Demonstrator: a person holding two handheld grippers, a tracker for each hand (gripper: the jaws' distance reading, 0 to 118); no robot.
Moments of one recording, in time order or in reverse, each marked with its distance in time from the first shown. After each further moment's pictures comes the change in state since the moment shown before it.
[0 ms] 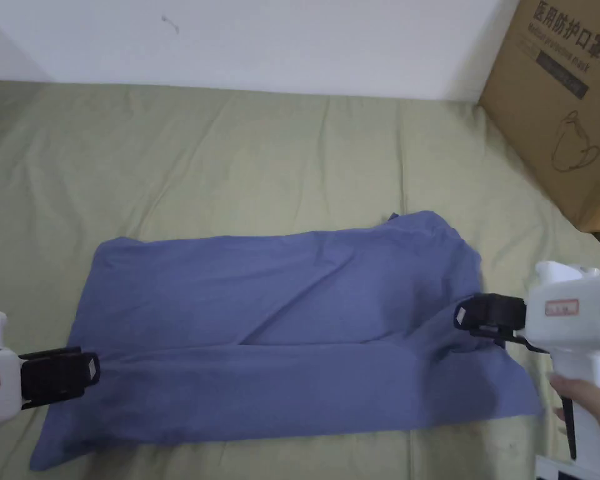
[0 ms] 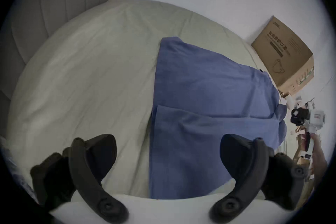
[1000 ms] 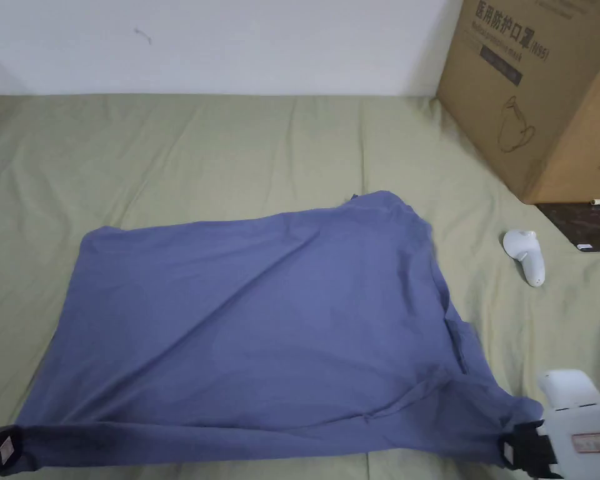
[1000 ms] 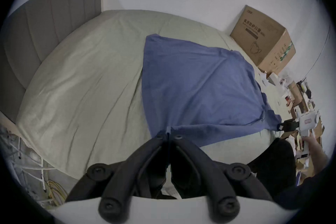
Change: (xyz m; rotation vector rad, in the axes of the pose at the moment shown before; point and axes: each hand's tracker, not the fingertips) left arm 0.007 -0.101 0.128 0.032 -0.101 -0.065; right arm 0.054 -0.153 0.097 -0.236 -0.040 0.173
